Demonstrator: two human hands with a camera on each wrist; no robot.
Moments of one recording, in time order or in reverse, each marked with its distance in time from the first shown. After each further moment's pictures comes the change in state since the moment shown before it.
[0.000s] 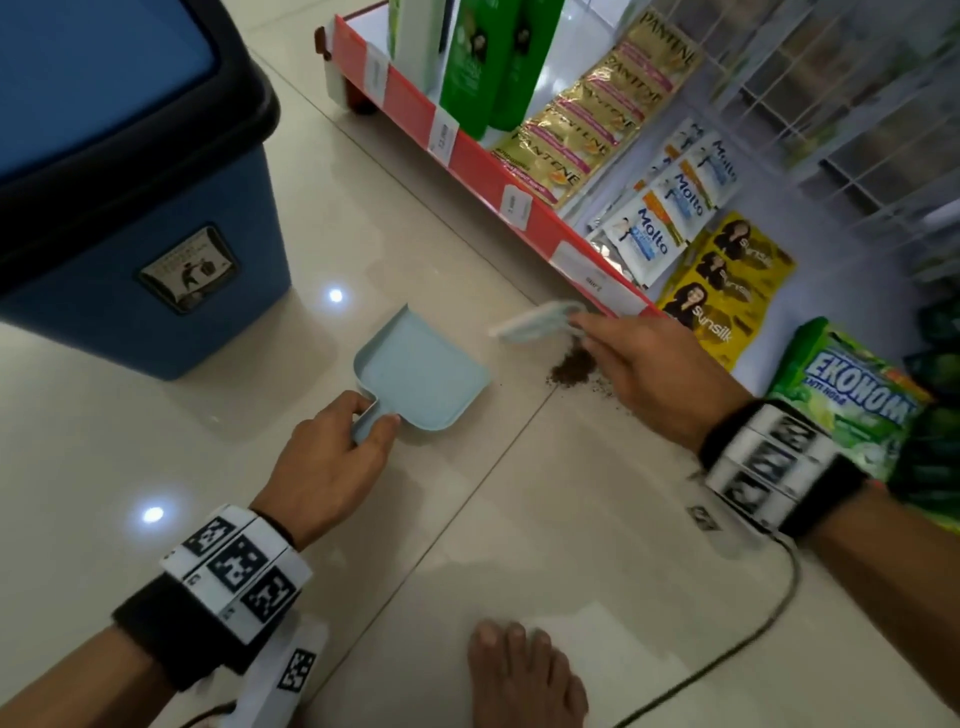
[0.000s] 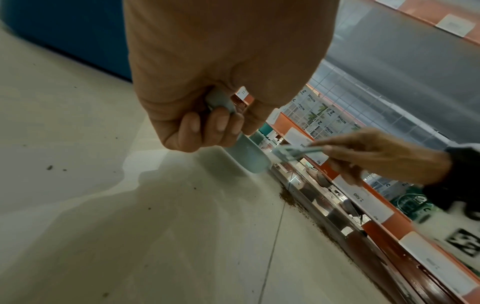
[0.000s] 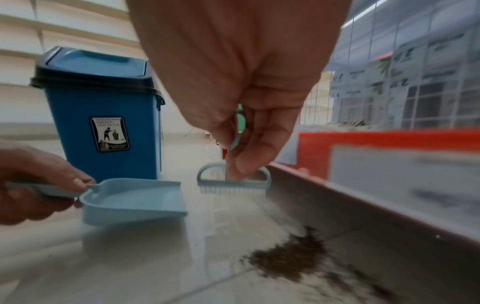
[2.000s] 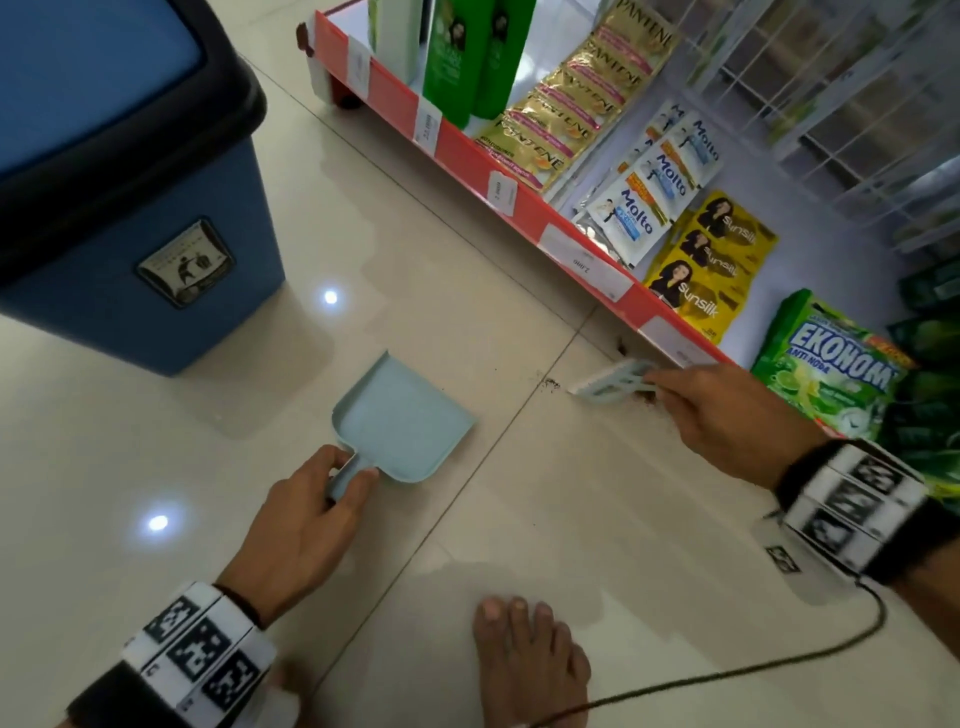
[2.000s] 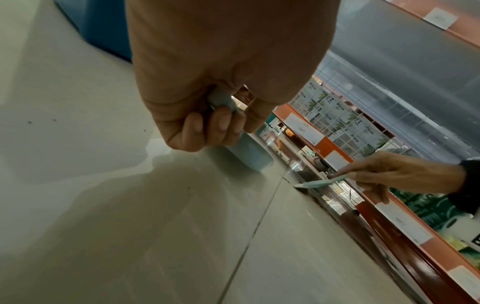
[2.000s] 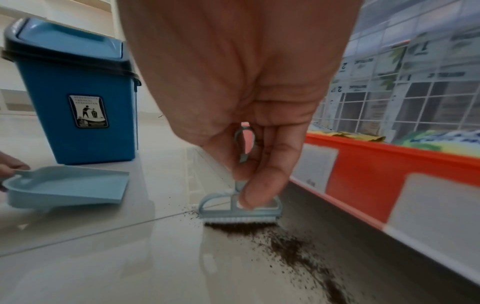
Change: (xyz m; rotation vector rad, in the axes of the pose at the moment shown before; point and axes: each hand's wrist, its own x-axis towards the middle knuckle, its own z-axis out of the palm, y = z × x) left_hand -0.051 -0.031 0.000 0.020 -0.038 -0.016; right_hand -0.078 0.030 -0.007 -0.095 -0.204 0.206
